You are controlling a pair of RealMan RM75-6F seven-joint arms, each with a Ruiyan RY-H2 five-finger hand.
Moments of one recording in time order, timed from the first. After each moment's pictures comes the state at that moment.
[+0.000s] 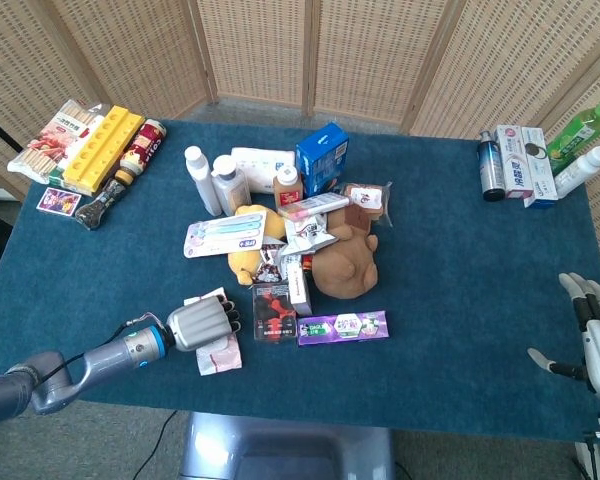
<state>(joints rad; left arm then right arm) -0.86 -1.43 0.13 -1.29 1.88 0.90 0.13 0.07 -0.94 0.11 -1.84 -1.36 1.43 0.06</state>
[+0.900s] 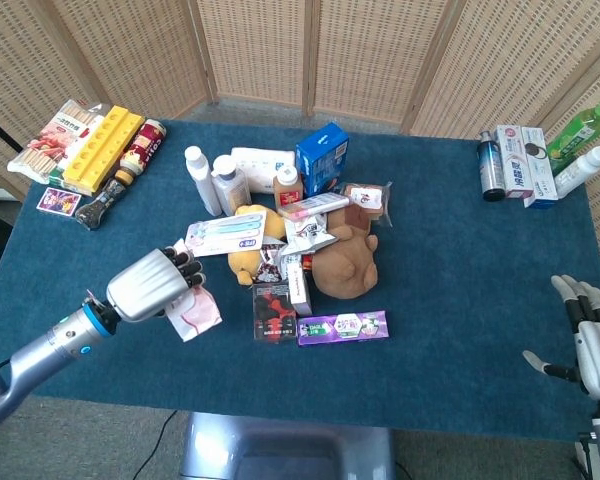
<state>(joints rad) -0.77 -1.07 0.02 -1.59 1.77 1.18 0.11 0.08 -0.95 0.11 -1.85 -1.37 1.42 0.02</state>
